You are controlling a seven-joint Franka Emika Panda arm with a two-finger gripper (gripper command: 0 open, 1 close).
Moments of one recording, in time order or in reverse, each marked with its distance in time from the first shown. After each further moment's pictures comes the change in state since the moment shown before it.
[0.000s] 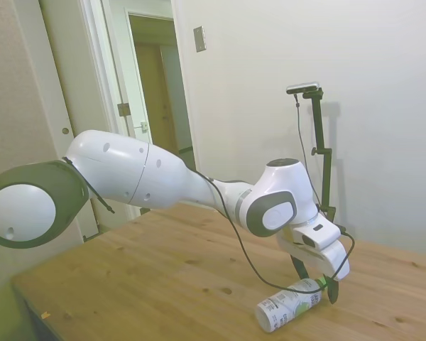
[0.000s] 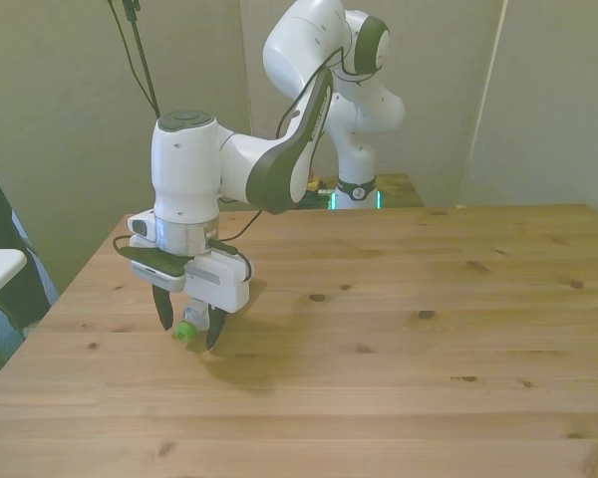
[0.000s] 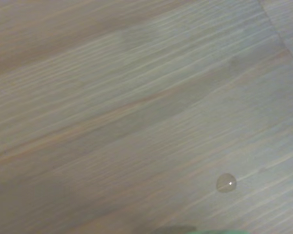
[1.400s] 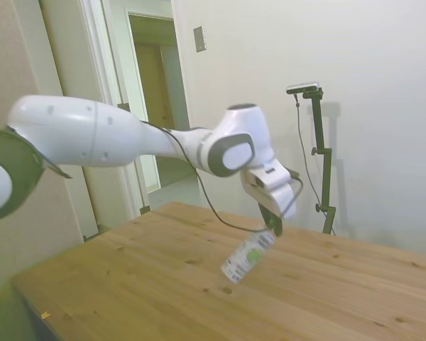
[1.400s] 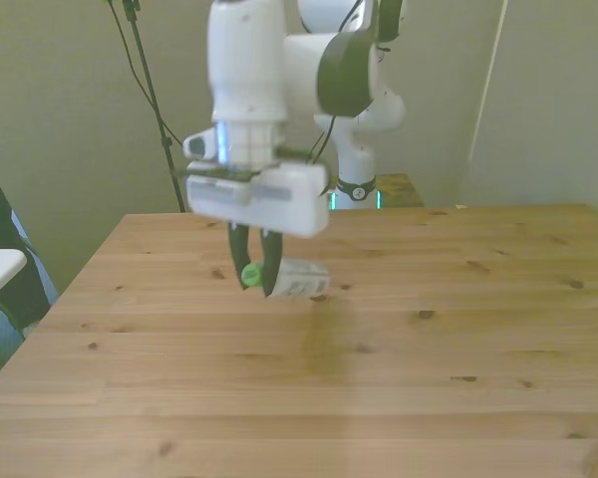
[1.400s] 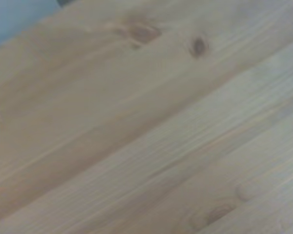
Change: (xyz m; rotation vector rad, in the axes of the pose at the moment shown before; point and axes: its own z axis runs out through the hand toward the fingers) arm -0.112 -0.064 -0.192 0.175 -0.020 0.124
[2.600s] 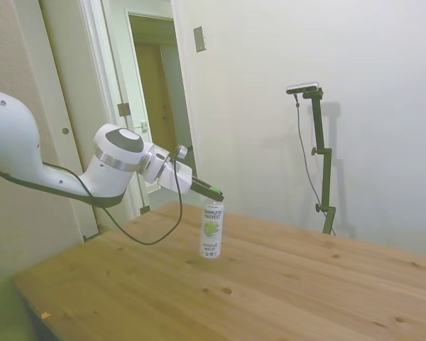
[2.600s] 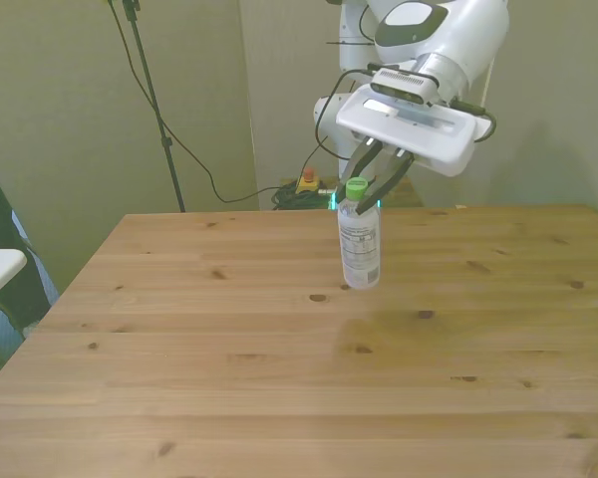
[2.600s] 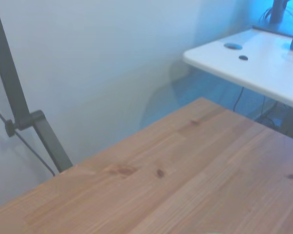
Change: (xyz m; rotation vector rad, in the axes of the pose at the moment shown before) arm -0.194 0.035 -0.025 0.287 0.667 0.150
